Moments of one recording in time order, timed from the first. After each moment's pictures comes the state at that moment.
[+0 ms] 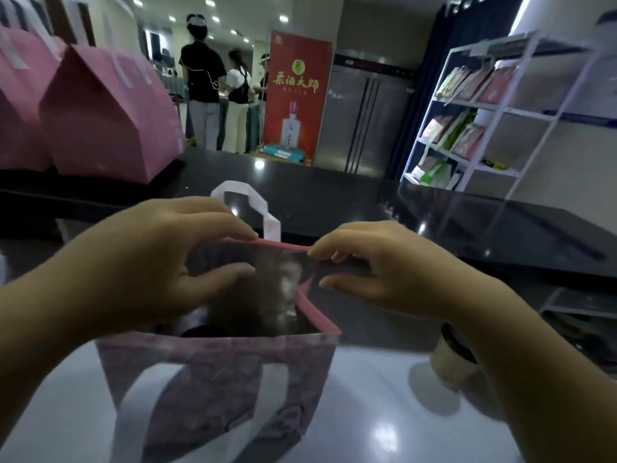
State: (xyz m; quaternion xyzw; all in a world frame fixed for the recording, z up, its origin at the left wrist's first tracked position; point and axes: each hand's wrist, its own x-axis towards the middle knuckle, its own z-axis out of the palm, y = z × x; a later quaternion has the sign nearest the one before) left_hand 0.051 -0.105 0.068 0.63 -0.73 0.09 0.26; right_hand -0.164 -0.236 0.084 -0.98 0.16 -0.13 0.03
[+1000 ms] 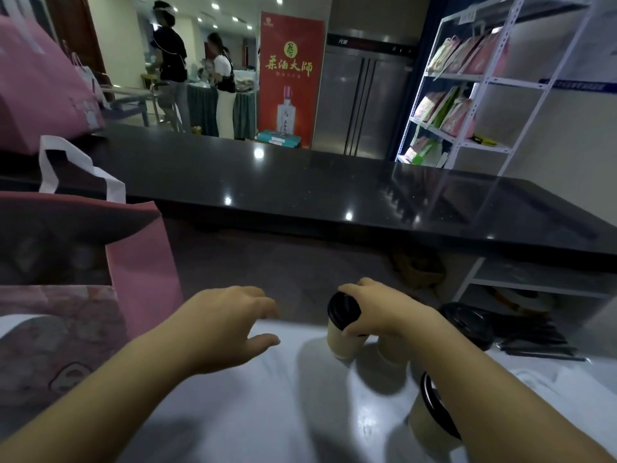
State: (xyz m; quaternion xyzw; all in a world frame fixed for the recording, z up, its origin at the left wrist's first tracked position) left_hand -0.182 -0.232 -0.044 0.66 -0.75 0.02 0.08; right_hand -0.383 -0.414 -0.070 -0.90 0.40 0.11 0.11
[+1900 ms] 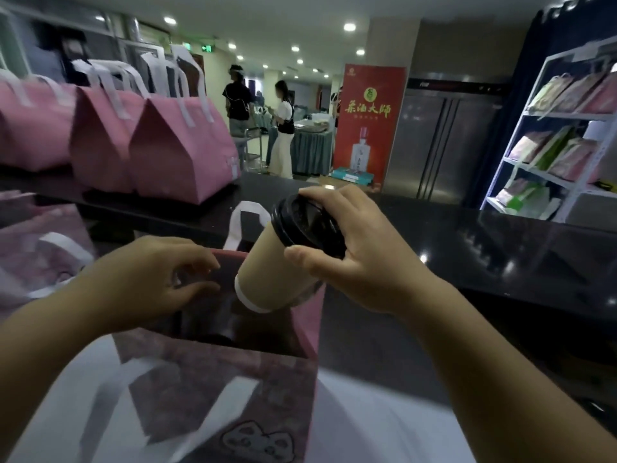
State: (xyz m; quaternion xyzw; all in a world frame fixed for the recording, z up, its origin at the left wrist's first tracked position) left_hand 0.057 -0.109 0.046 0.73 -0.63 0.13 0.22; right_hand -0.150 -0.279 0.083 -0.93 0.11 -0.31 0.15
